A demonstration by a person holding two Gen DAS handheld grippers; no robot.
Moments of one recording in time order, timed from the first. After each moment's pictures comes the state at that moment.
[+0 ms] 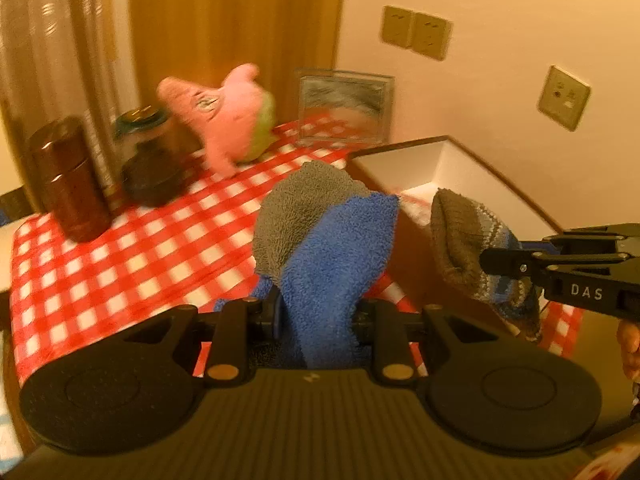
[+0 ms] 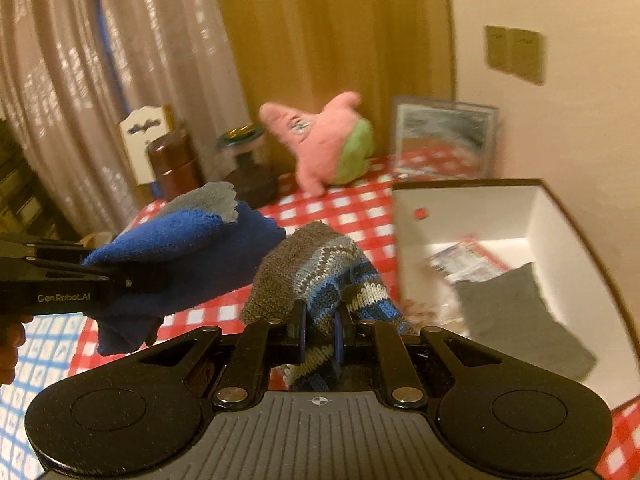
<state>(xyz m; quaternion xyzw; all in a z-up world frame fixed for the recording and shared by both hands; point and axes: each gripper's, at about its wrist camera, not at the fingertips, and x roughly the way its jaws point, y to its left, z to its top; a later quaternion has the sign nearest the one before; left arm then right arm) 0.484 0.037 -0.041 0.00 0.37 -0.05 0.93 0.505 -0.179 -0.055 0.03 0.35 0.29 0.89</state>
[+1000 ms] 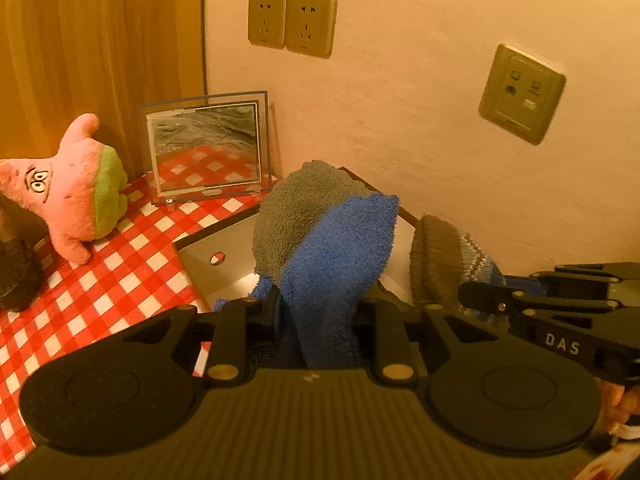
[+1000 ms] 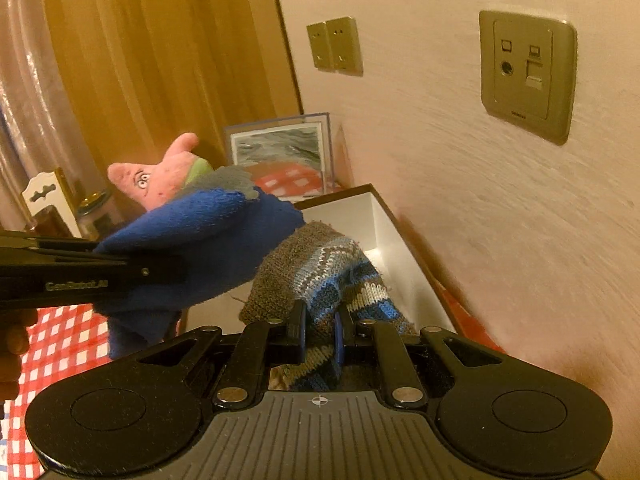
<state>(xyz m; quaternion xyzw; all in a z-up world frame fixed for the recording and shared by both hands) 0.645 -0.126 -0.055 0.04 0.38 -0.15 0.91 0.597 -0.315 -0.069 0.09 0.36 0.16 0.92</state>
